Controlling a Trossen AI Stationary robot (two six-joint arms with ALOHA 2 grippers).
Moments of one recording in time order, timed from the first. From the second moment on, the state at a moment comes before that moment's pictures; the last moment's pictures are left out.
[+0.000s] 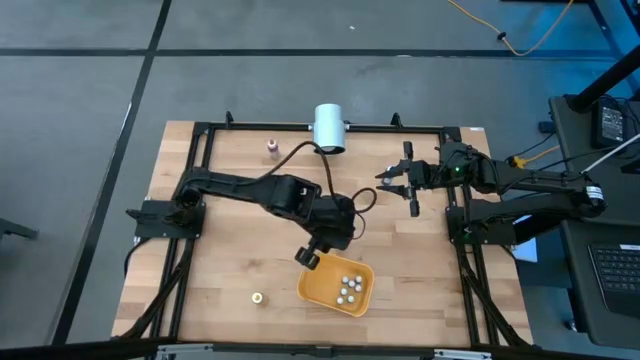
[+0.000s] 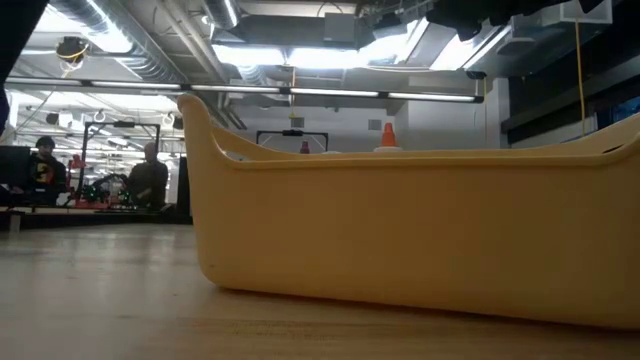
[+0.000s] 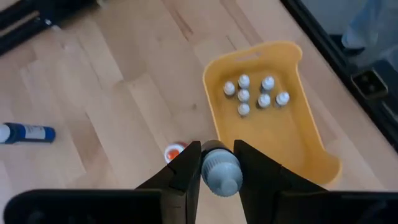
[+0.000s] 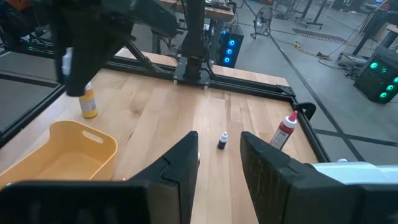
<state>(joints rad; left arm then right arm) -0.19 2.03 2.24 -1.22 0.04 0.31 -0.14 0.85 0.77 -0.16 -0.15 -0.22</state>
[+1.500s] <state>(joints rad) -0.24 2.33 2.23 -1.09 0.20 0.20 -0.14 0.85 0.77 -0.19 -0.15 -0.22</state>
